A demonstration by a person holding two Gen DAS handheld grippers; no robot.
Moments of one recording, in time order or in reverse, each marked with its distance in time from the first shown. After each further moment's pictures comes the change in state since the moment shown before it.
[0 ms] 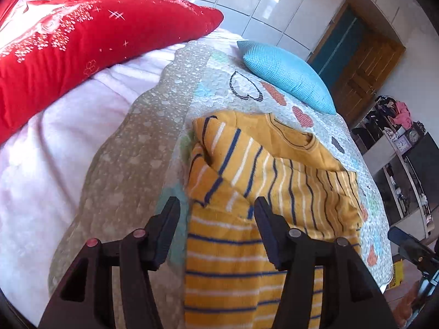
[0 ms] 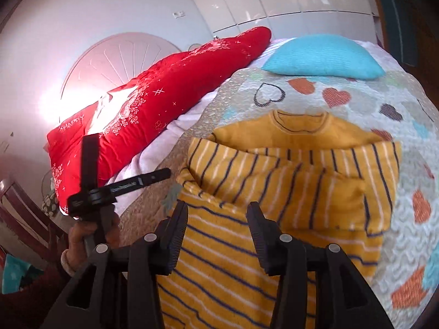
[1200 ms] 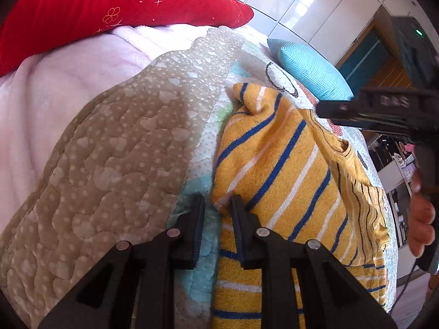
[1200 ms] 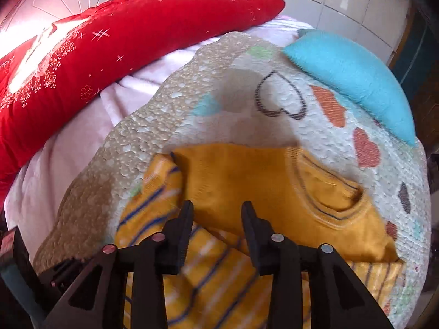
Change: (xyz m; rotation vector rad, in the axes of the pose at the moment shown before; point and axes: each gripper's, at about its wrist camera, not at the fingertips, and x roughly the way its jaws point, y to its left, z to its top) left arm 0.057 0.046 -0.037 -0.145 -0.030 0.002; right arm 0.188 0.018 0.114 -0.209 0.259 -0.371
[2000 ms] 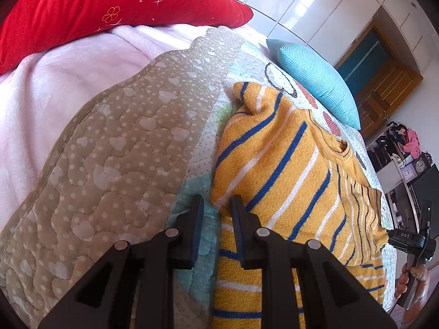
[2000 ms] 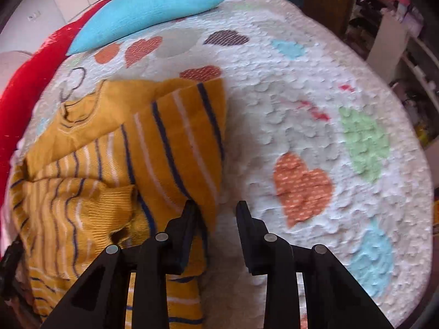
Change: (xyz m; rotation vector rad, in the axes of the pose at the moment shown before) left arm 0.000 0.001 0.000 -0.001 0.000 -0.013; right arm -0.031 -0.233 -0.202 0.597 0.087 -0.245
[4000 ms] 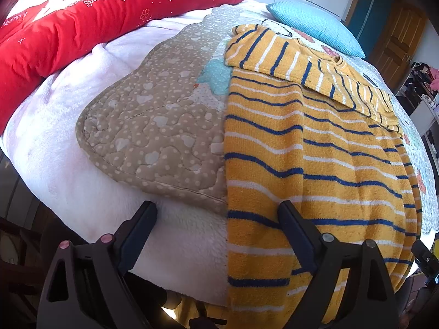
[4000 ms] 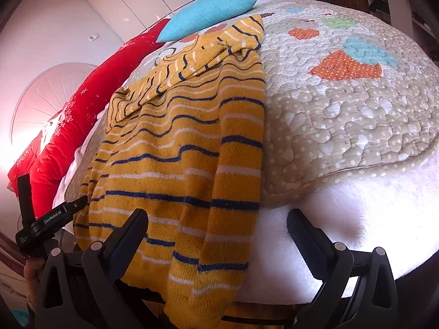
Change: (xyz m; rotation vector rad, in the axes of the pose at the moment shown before) left arm -0.113 -0.027 -0.146 0.194 0.100 0.290; right arm -0.082 -0.004 -0.266 0.048 -0.123 0.480
